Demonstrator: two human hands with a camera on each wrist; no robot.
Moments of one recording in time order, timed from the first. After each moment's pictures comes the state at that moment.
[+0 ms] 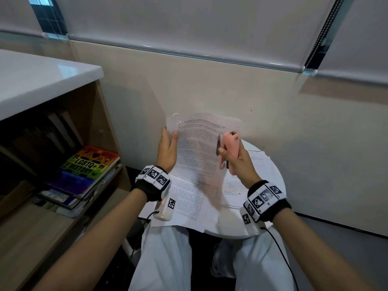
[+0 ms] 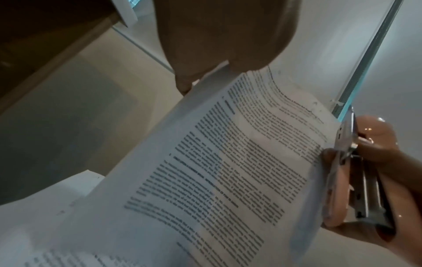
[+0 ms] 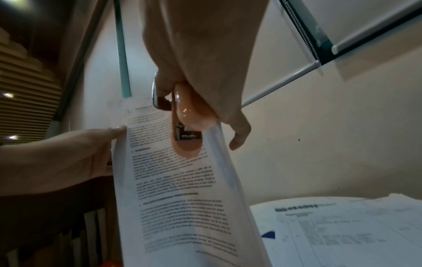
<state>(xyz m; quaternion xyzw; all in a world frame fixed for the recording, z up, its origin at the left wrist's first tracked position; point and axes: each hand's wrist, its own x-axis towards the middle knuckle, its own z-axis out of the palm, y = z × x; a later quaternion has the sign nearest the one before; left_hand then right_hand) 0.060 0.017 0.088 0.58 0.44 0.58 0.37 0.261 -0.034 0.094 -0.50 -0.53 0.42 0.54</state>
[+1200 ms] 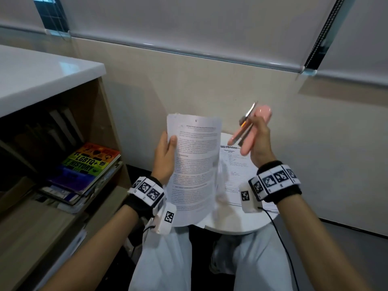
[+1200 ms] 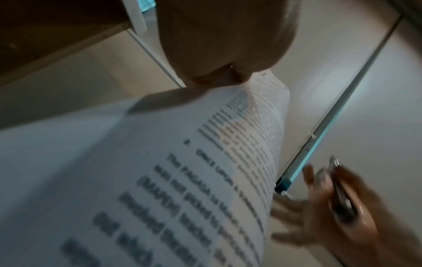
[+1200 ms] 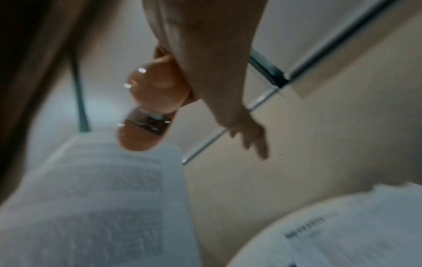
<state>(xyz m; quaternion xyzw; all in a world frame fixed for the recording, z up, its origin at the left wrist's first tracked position) 0.049 -0.029 0.094 0.57 0.41 0.59 0.40 0.266 -0.029 0.160 -0.49 -0.38 0.41 0.67</state>
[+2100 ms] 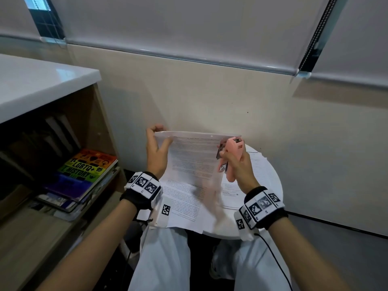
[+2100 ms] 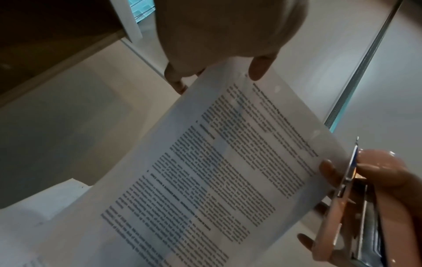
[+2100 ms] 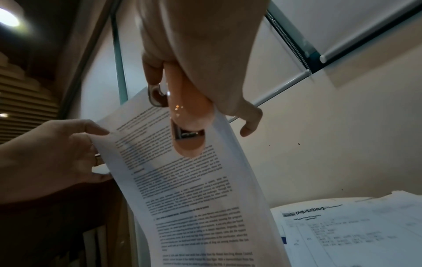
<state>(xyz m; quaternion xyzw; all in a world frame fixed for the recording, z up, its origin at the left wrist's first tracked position) 0.044 0.000 0.099 0.52 0.41 0.64 0.38 0.259 -0.046 0.094 -0.48 -0.49 0.42 0.60</state>
